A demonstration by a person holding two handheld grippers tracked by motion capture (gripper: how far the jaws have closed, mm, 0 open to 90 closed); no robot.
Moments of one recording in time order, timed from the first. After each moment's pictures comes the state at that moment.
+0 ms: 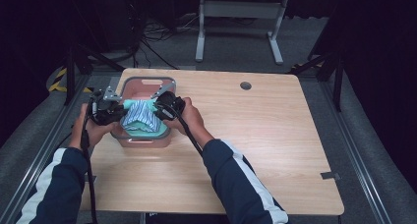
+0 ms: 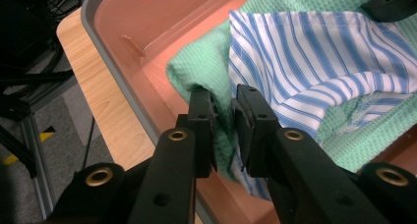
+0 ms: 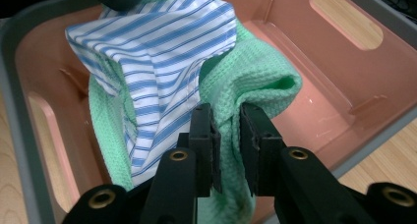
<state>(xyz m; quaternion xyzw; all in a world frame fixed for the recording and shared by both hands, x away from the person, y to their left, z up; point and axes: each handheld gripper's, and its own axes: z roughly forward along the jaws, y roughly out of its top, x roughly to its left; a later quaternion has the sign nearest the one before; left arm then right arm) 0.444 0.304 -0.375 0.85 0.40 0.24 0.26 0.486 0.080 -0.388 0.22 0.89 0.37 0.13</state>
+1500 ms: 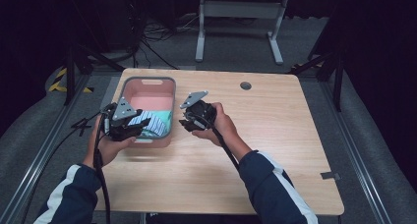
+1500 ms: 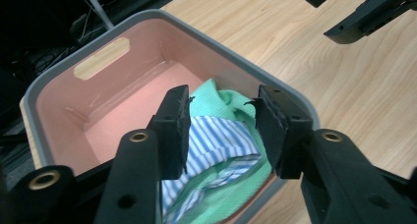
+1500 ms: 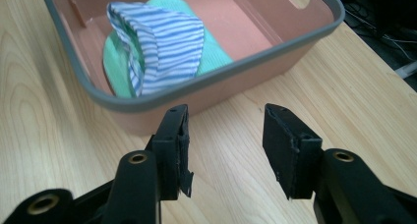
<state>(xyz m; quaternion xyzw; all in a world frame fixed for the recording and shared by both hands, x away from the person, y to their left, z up) 0.381 0.242 -0.354 0.84 0.33 0.26 0.35 0.440 -0.009 -0.365 0.20 0.90 0.35 0.18</state>
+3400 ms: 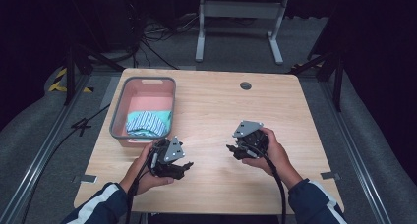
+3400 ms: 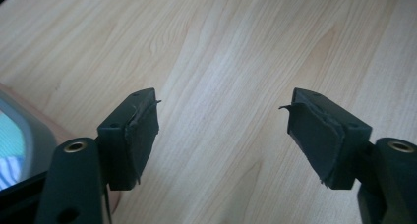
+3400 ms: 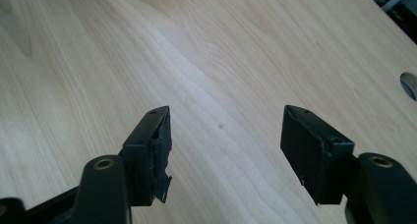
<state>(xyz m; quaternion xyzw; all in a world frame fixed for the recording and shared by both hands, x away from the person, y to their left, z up) 0.329 0.136 -0.419 0.90 0.21 0.18 0.33 0.376 -0.147 -0.400 0.23 0.90 0.30 0.22</state>
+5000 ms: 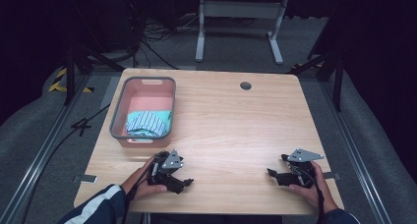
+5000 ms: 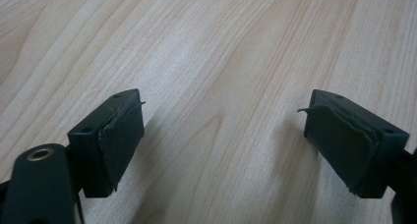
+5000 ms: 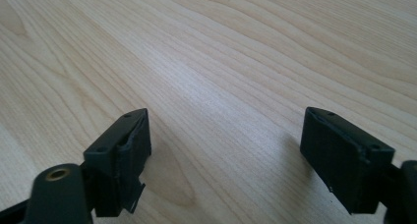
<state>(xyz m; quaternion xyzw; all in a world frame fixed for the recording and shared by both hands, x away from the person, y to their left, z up) 0.329 0.146 -0.483 0.90 0.23 0.08 0.36 0.329 -0.294 -0.486 0.39 0.83 0.37 0.17</state>
